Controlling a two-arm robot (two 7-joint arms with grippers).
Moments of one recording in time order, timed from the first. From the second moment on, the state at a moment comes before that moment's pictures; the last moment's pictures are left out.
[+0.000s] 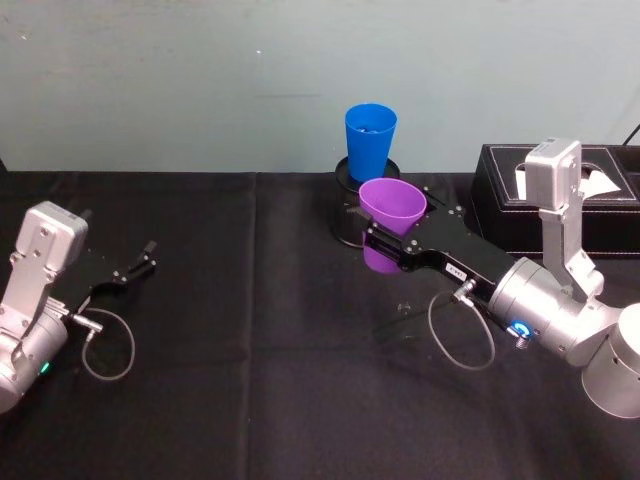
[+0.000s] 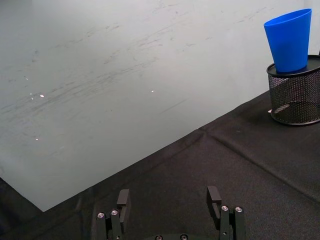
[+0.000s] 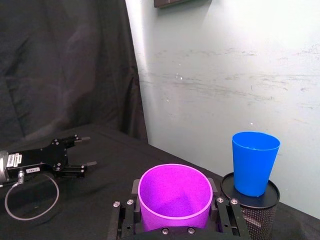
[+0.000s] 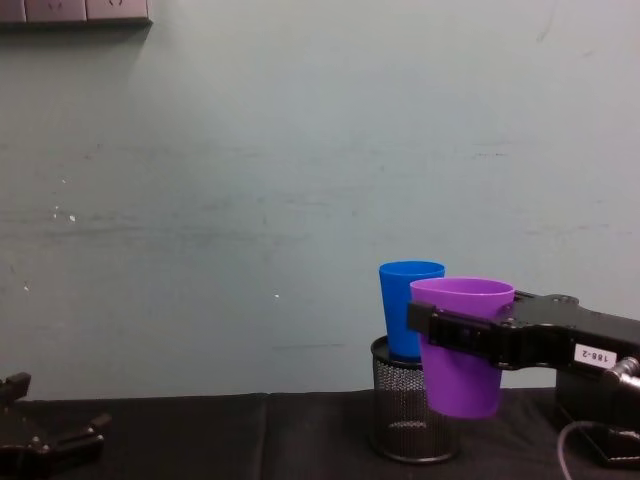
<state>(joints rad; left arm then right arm) -0.20 0.60 0.45 -1.41 -0.25 -0.12 0.03 0.26 0.41 -0.36 -1.51 0.45 -0.02 0.48</state>
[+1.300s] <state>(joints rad) -0.20 0.60 0.45 -1.41 -0.25 -0.12 0.03 0.26 0.41 -0.36 -1.51 0.45 -0.02 0.48</state>
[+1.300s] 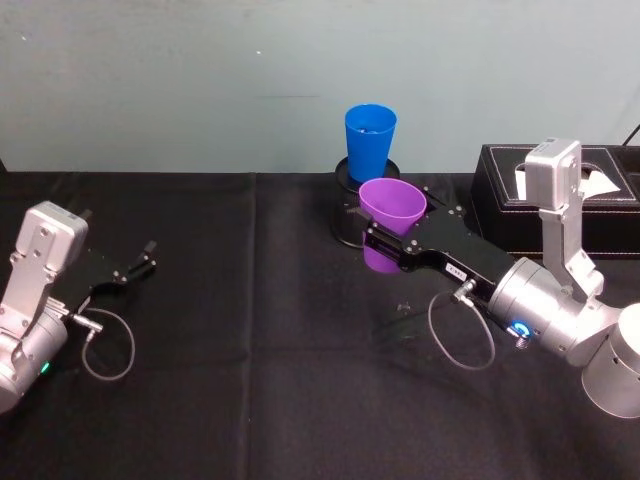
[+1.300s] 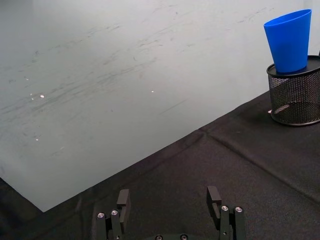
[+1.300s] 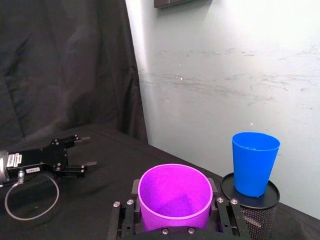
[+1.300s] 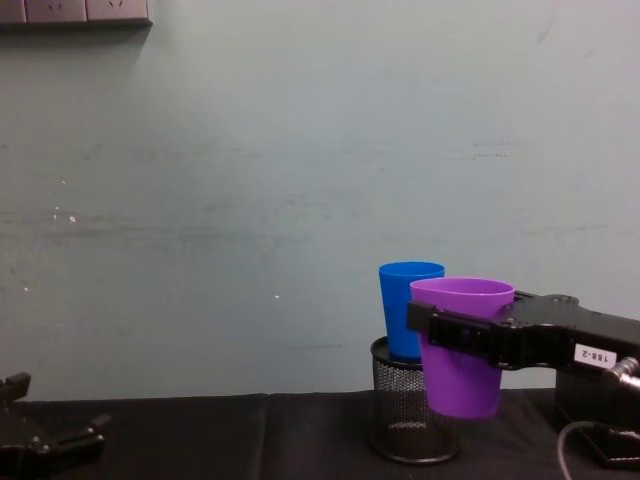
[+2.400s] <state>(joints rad) -0.20 0.60 0.45 -1.41 -0.25 -0.12 0.03 0.26 0.41 -0.36 -1.51 0.45 -0.02 0.48</state>
